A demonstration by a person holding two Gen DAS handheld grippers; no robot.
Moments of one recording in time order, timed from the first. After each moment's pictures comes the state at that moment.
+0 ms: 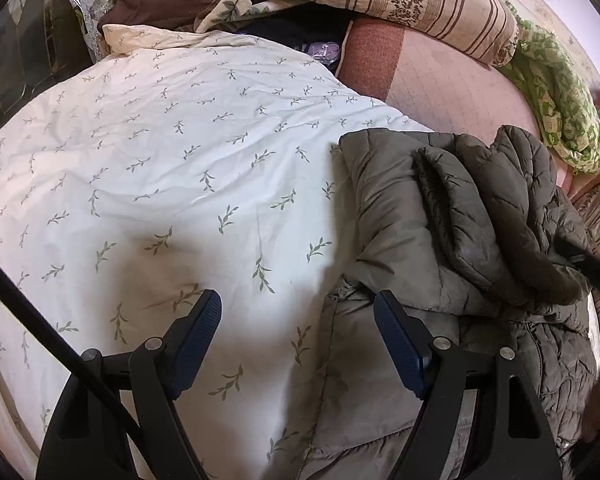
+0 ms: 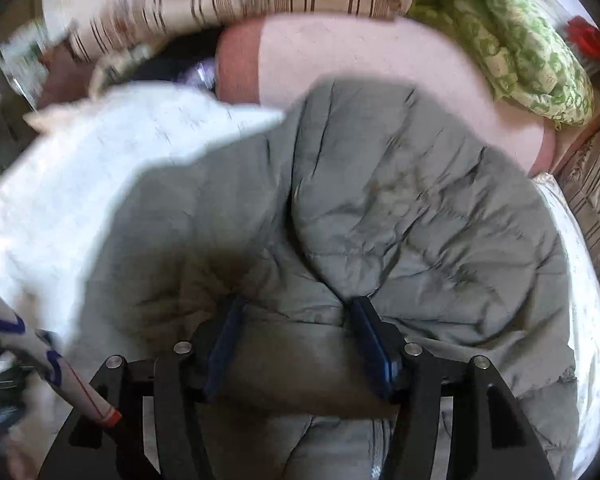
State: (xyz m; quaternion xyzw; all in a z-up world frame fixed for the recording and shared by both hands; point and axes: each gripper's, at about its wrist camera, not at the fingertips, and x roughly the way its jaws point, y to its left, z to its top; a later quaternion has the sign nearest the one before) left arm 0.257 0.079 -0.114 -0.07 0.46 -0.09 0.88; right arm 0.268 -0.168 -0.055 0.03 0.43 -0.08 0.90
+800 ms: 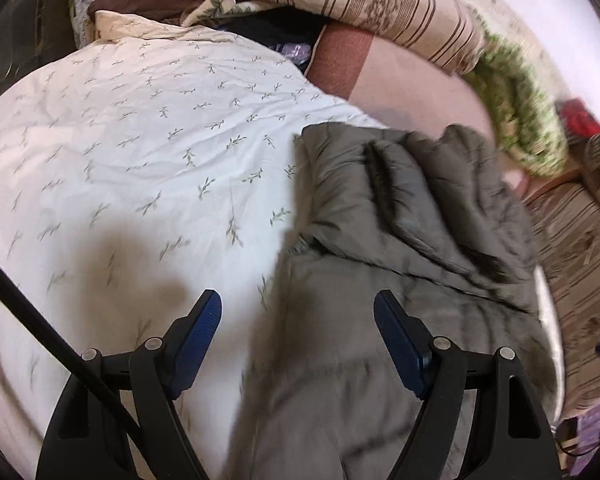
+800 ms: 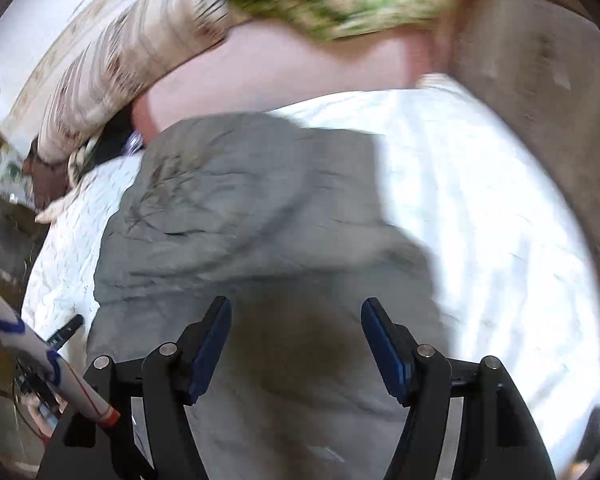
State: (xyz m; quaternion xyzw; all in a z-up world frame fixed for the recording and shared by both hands) left arm 0.200 0.098 -0.088 -0.12 0.45 -0.16 0.87; right arm 0.064 -0.372 0.010 0.21 0.43 -0.14 0.87
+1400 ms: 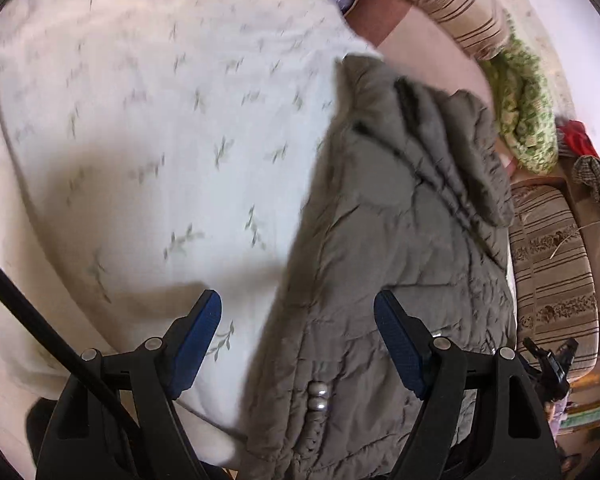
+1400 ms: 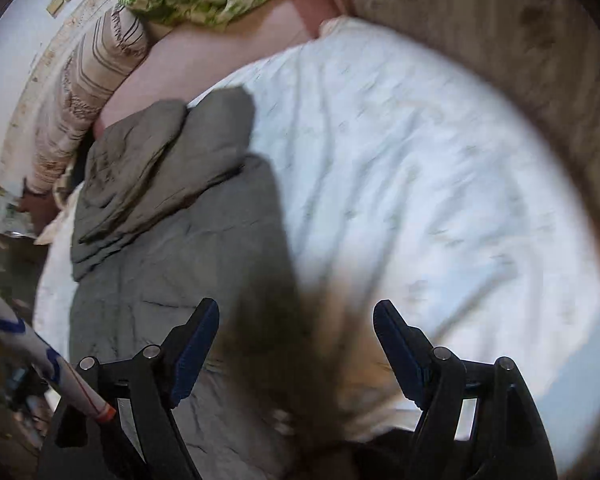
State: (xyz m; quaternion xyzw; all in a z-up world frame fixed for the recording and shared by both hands) left arm 0.135 0.155 -0.127 -0.20 0.57 -0.17 0.78; right arm -0.062 -0.458 -0.081 0.31 0.44 -0.12 0.83
